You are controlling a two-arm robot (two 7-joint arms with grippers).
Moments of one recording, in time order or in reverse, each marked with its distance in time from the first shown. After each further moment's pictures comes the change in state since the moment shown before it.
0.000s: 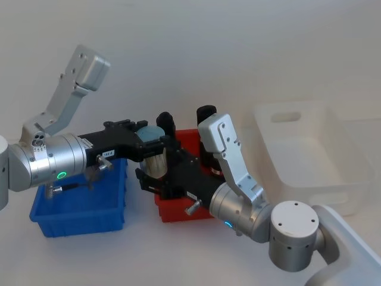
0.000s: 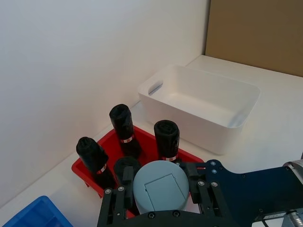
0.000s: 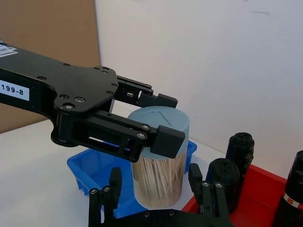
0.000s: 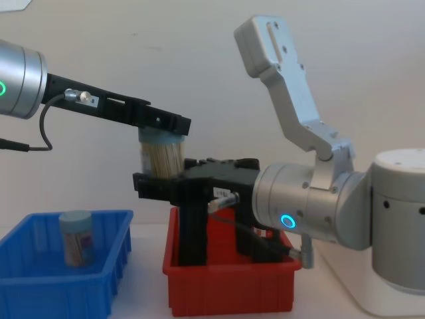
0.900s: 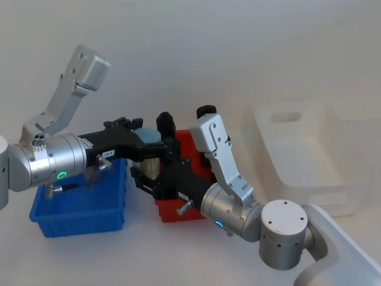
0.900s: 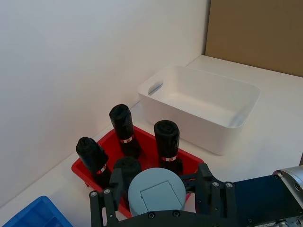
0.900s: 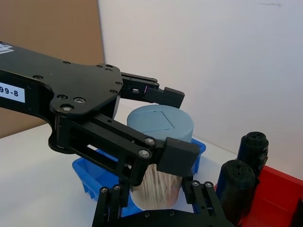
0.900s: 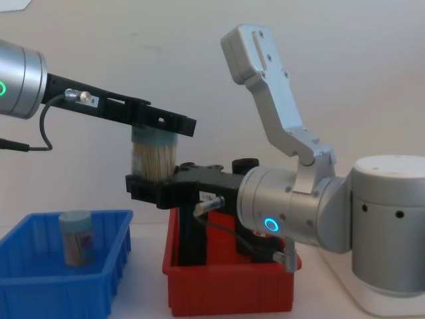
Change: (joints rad) left arm 0.000 0.000 0.000 0.000 0.000 0.000 0.001; right arm 0.034 -0.026 -0.014 0.071 0.024 -0.020 0.005
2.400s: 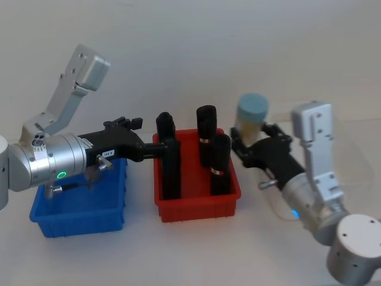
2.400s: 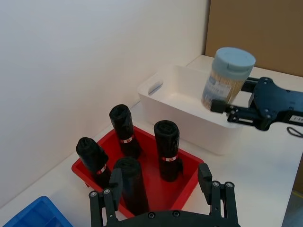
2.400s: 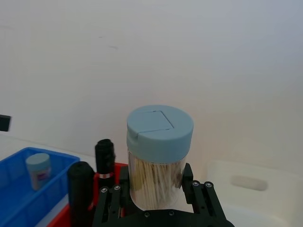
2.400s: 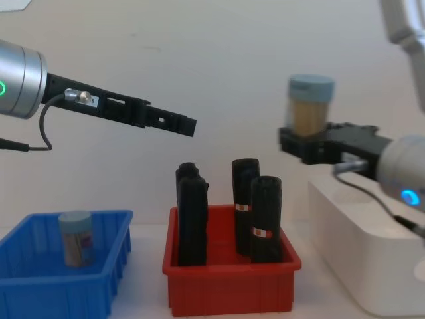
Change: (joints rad) left arm 0.000 0.000 0.000 0.000 0.000 0.000 -0.001; right arm -0.185 0.176 0.107 -0.317 0.019 -0.004 -0.381
